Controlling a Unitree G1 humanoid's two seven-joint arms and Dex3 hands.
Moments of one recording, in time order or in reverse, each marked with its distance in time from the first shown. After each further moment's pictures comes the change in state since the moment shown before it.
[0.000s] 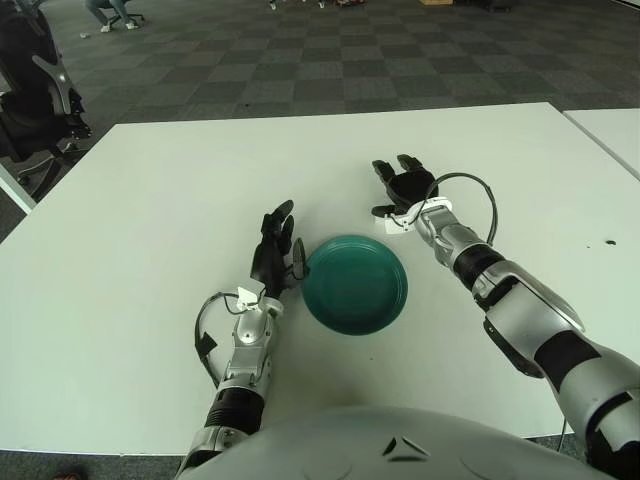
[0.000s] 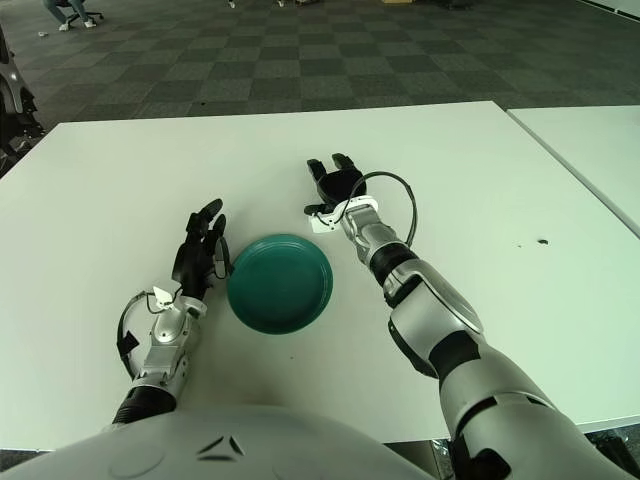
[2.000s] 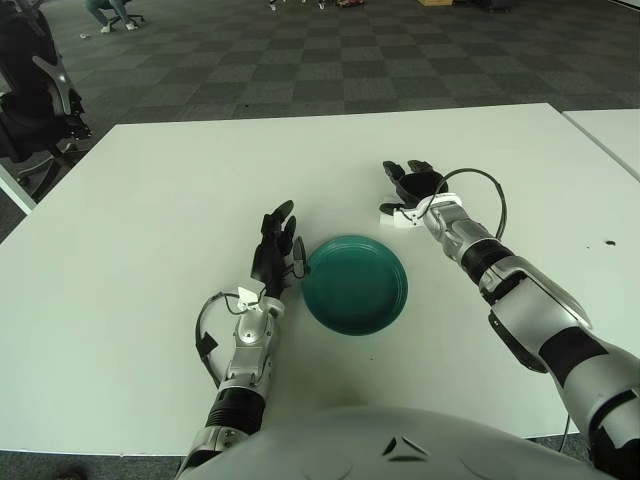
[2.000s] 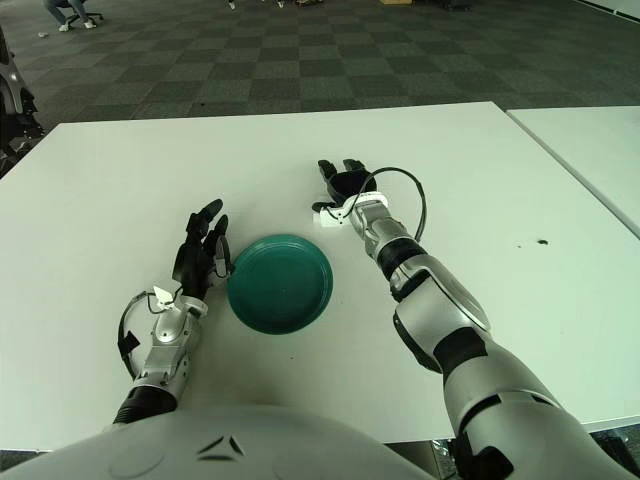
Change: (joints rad) left arm 0.000 0.000 -0.005 -0.002 -0.024 -0.001 0.013; right arm 0.038 -0.050 -0.038 -0.100 0.059 -0.037 0.125
